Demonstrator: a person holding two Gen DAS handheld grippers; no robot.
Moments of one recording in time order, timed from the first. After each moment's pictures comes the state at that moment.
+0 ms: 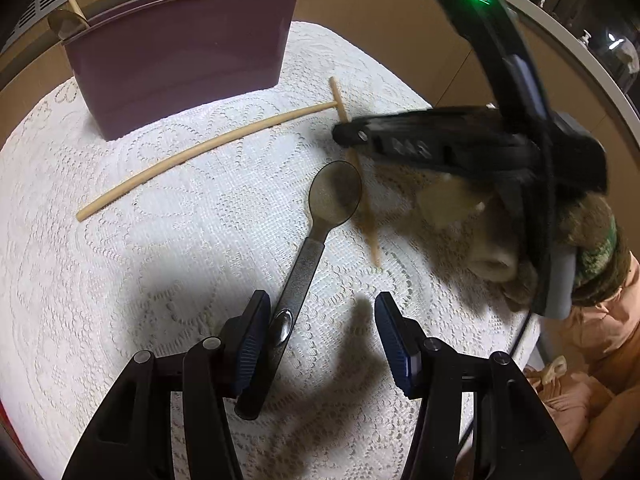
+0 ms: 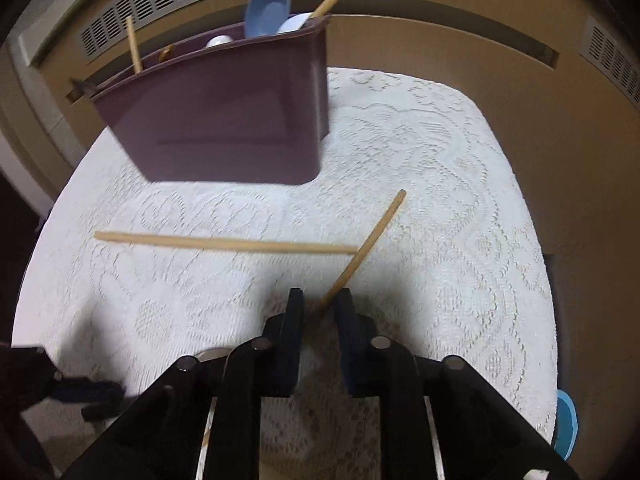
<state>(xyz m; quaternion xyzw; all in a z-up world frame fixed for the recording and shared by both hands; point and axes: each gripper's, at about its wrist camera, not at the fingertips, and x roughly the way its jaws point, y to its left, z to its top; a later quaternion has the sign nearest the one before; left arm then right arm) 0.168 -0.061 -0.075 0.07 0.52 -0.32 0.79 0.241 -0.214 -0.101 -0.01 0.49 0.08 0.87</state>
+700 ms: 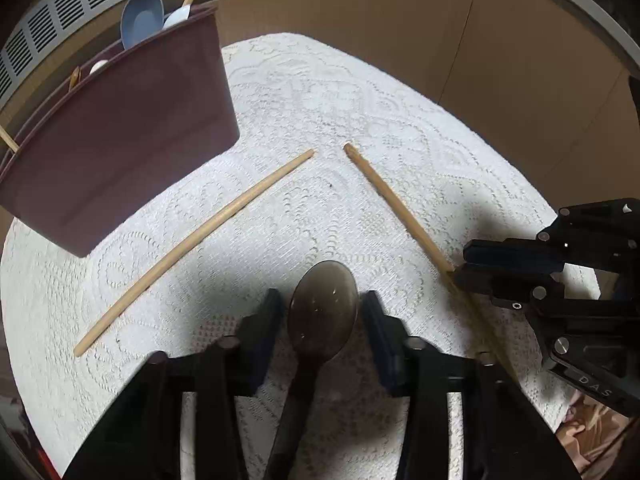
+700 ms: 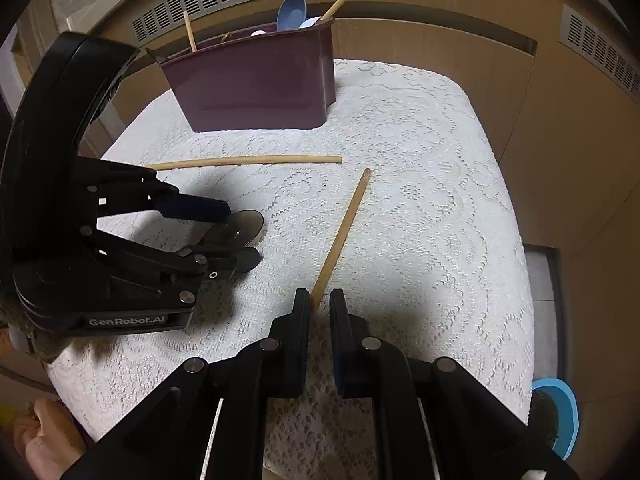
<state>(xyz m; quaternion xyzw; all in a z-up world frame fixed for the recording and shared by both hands) 0.215 -0.144 -0.081 0.18 0.48 -0.30 0.80 0.155 -0.244 -0.089 0.00 0.47 0.10 0.87</state>
